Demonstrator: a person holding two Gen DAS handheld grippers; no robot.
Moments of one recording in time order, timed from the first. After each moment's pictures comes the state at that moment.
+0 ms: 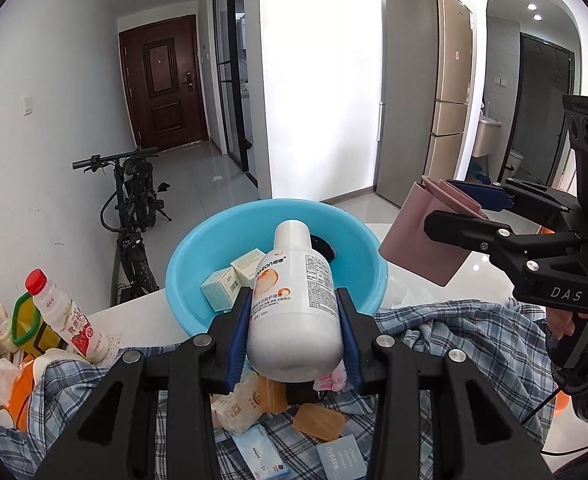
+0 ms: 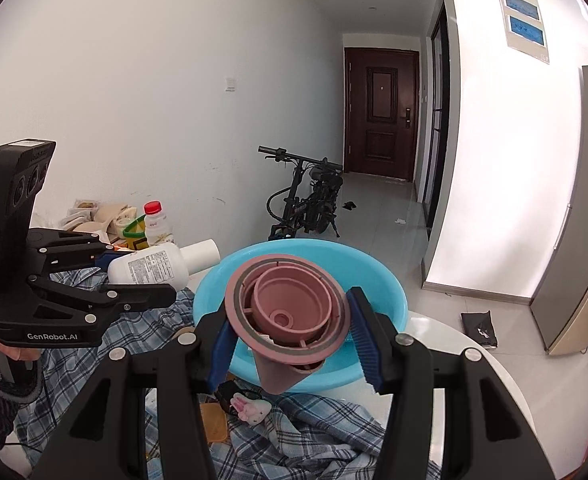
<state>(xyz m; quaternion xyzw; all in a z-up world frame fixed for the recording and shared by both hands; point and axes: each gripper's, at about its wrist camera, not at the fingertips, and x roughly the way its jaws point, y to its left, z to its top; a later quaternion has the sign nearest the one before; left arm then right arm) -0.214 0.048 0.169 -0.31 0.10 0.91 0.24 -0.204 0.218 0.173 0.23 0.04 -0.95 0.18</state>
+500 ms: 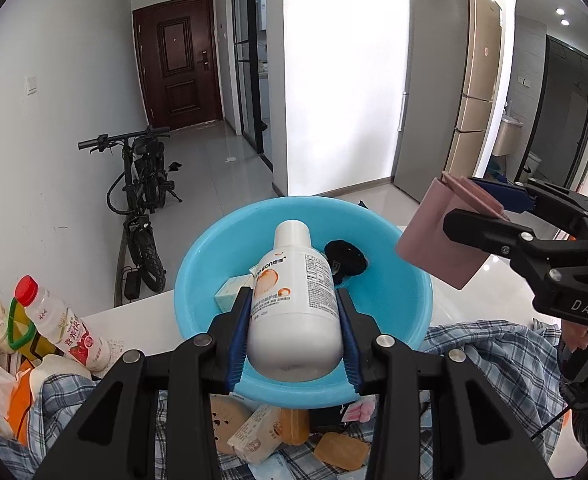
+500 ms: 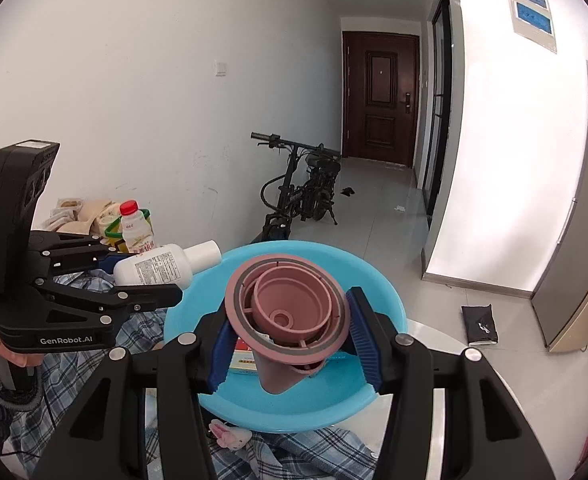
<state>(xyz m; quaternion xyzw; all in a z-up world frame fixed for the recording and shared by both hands) -0.293 0.051 0.153 -0.36 0.08 0.91 0.22 -0.267 0.218 0.168 0.27 0.04 -0.94 0.18</state>
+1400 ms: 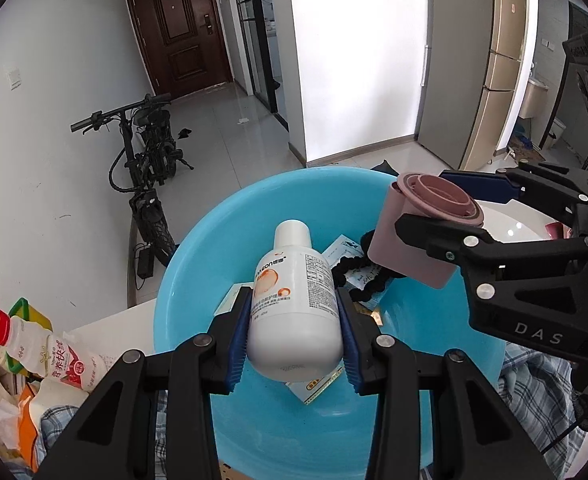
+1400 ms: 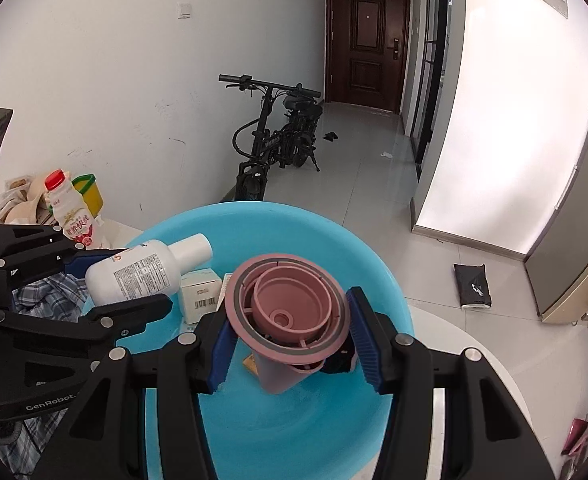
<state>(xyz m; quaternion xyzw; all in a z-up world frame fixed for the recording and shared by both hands) -0.401 0.102 0.095 -0.42 0.13 0.88 0.18 -0.388 0.219 0.115 0.37 0.05 -0.92 0.14</state>
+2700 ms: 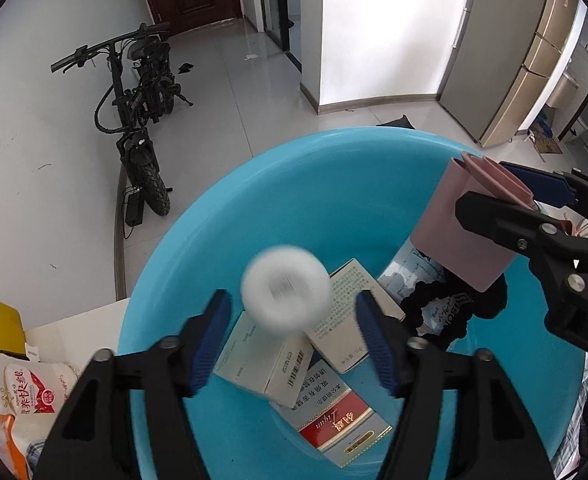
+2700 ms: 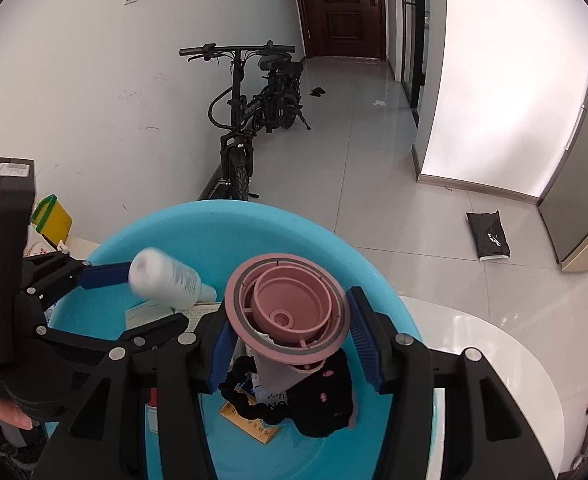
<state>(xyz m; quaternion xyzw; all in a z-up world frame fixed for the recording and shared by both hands) -0.513 0.097 0.017 -0.52 0.10 0.84 0.15 -0.477 0.229 0.072 0.45 -0.01 -0.88 0.12</state>
